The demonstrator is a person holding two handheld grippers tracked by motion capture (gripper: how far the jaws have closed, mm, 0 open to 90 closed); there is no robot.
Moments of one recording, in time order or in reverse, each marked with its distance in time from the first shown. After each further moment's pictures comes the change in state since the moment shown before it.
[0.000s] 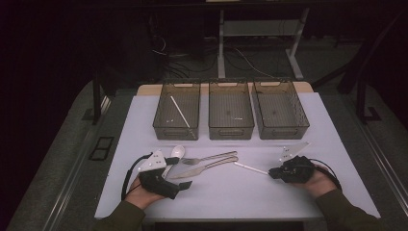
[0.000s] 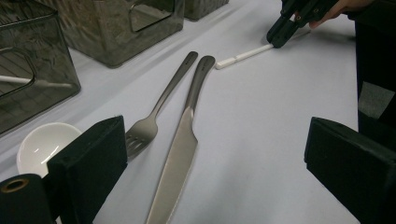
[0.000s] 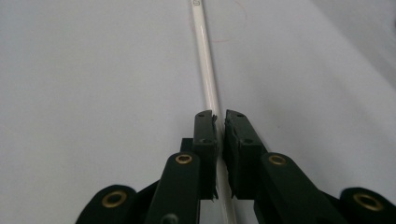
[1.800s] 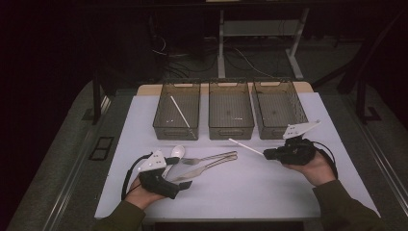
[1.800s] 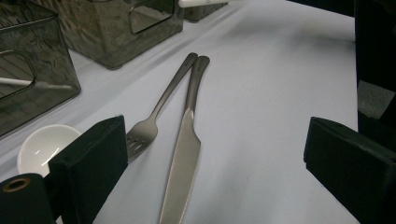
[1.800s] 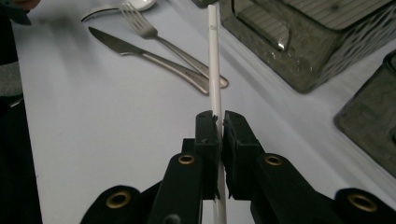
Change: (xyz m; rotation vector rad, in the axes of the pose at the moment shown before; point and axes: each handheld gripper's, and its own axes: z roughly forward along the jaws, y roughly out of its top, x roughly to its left) left arm 0.000 0.001 0.000 -0.002 0.001 0.006; right arm -0.009 0.050 -0.037 -0.193 0.033 0.107
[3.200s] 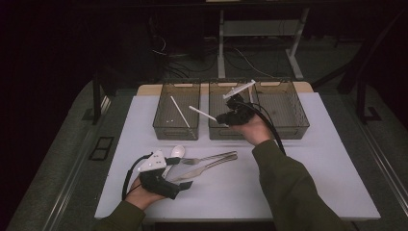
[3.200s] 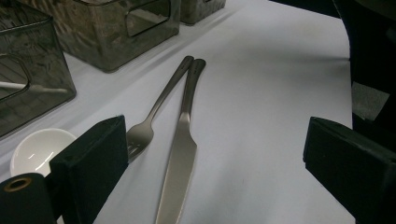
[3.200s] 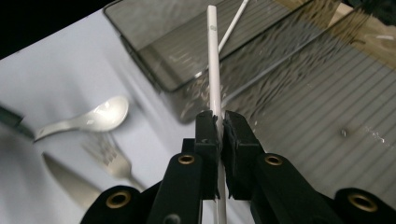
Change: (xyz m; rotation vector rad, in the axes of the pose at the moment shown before) left arm -0.001 0.001 0.001 -0.015 -0.015 -0.004; right arm 0.003 0.152 0.103 0.027 -0.086 0.055
